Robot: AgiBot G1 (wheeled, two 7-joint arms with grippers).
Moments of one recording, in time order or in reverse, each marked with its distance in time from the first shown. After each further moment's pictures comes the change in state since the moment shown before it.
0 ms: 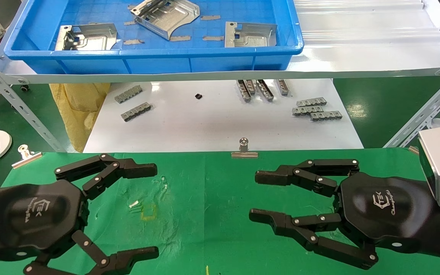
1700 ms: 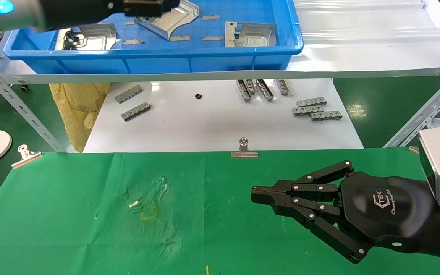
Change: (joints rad) left arm -0.870 0.543 0.232 0.969 0.539 -0.487 0.036; right arm 0.000 0.000 0.000 0.000 0.000 0.000 0.000
